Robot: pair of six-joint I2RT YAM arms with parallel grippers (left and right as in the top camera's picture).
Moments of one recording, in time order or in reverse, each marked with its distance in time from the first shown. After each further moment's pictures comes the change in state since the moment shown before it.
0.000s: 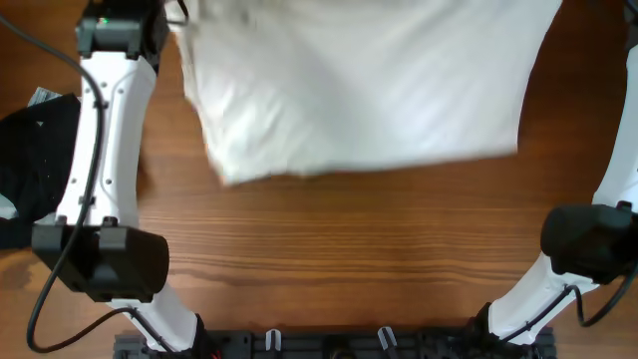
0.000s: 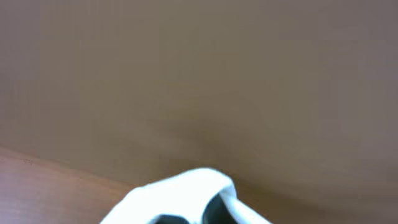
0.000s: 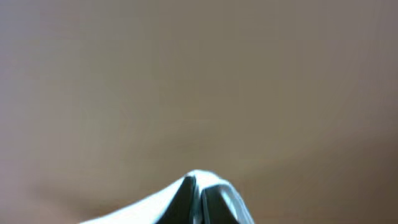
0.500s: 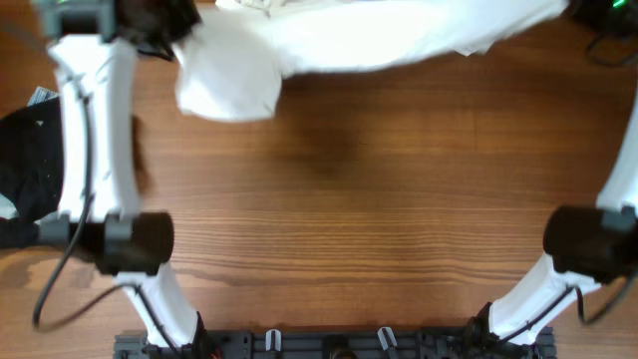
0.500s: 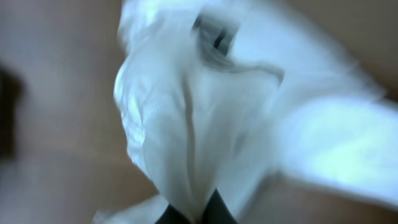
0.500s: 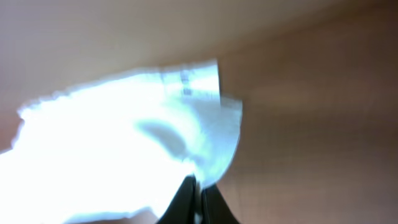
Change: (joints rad) left arm 0.004 0.143 0.345 -1.063 0.136 -0.013; right arm -0.011 0.028 0.016 -0.856 0.140 -0.248
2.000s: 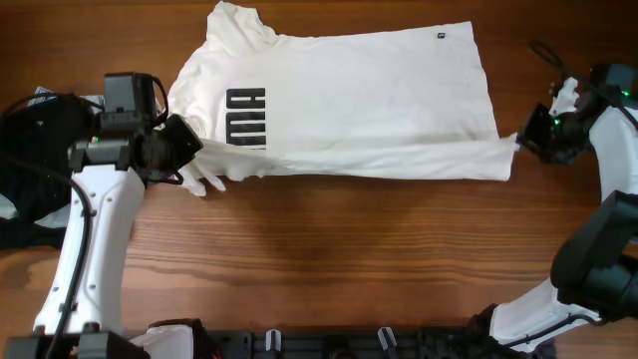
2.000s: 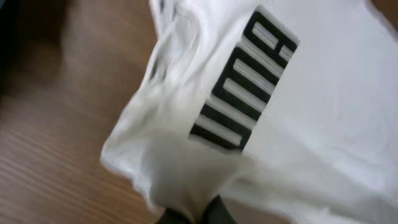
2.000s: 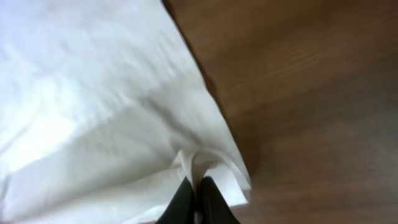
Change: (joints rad) left arm 0.082 -0.603 -1.168 0.506 -0.061 -0.124; right arm -0.093 -0.185 -0.922 0.326 0.065 0.028
